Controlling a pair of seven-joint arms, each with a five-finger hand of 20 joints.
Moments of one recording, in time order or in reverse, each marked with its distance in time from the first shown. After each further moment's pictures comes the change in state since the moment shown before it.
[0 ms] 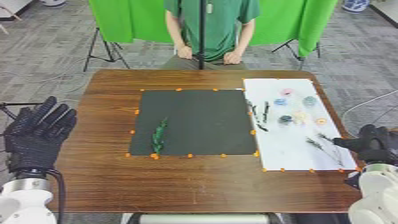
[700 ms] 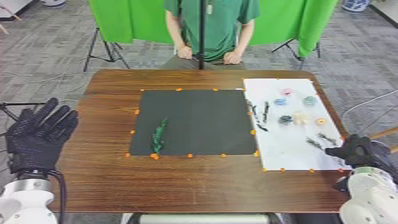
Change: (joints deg) left arm 0.1 0.0 0.4 0.0 -0.6 0.2 0.0; right arm 4.0 -1.8 -4.0 6.7 4.6 -0.9 -3.5
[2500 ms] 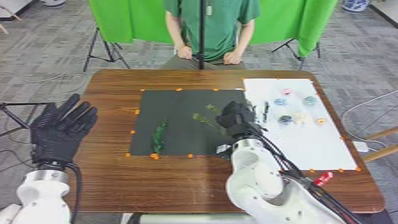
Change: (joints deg) left arm -5.8 2.2 5.8 1.5 -0.9 0.4 -2.7; right arm 41.2 -14.1 -51.5 6.7 3.7 18.1 4.3
